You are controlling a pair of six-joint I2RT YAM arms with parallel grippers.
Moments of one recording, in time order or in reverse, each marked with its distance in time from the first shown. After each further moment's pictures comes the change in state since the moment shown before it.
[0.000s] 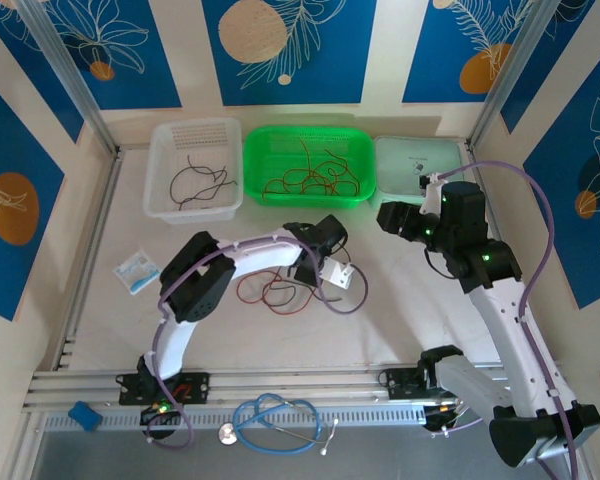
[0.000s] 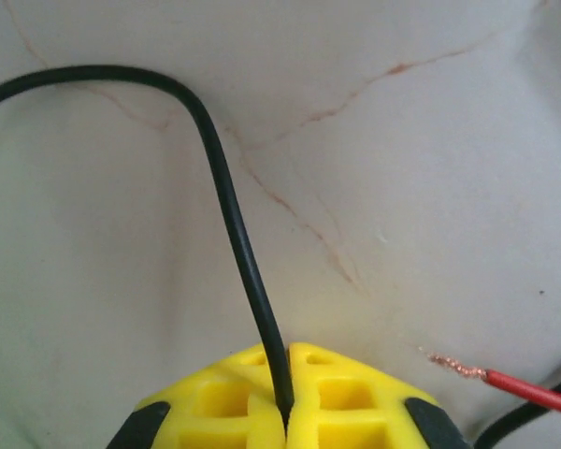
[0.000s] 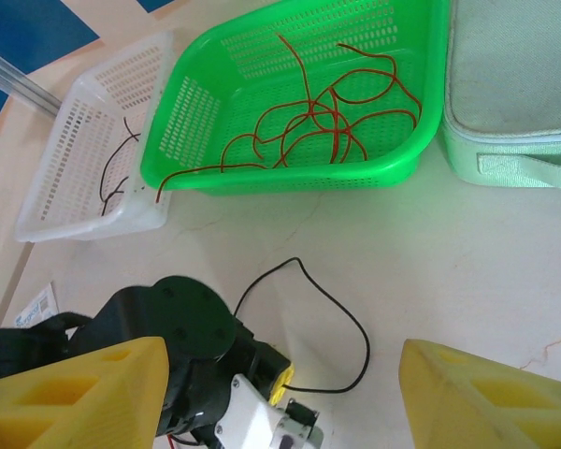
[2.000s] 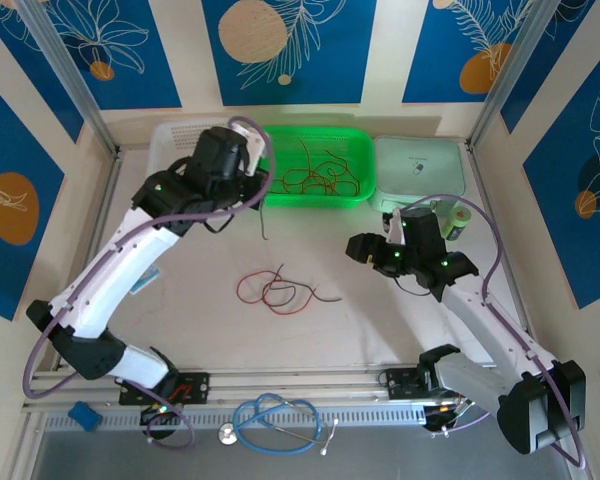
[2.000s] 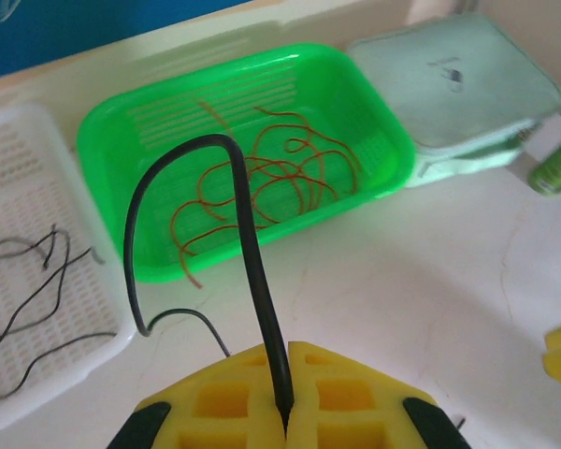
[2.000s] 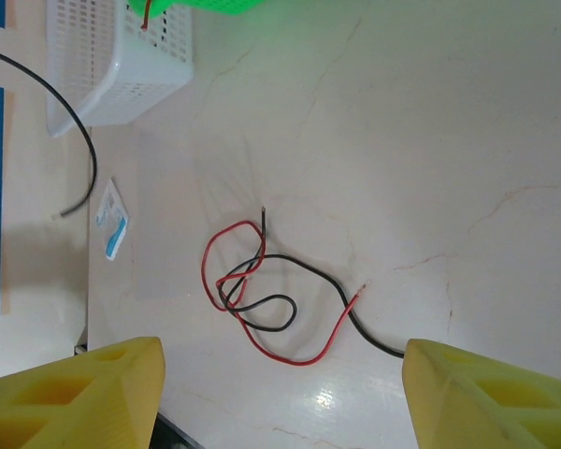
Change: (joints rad) left arm 0.230 -0.659 0.242 -0.285 -0.121 -1.253; right arm 0.136 0.078 -0.326 0.214 -0.216 0.293
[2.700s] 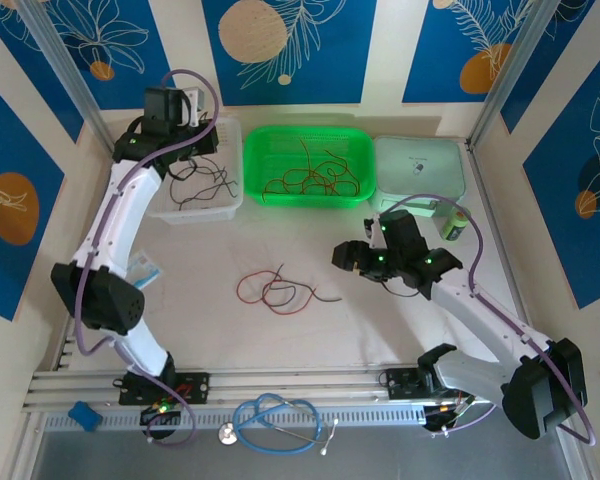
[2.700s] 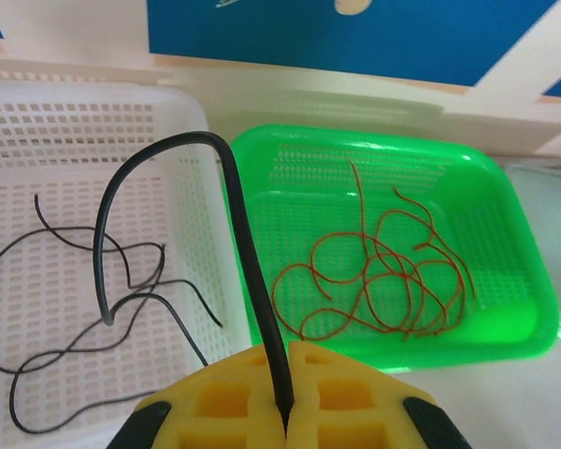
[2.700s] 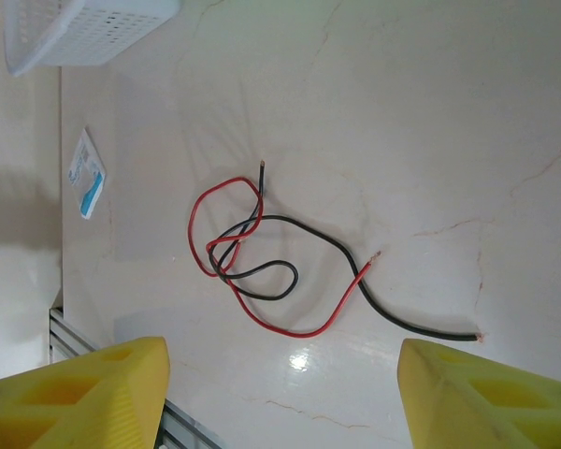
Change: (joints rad) left arm 0.478 0.259 0.091 0.193 0.288 -0.069; right arm 0.139 0.069 0.018 -0.005 0.061 0.019
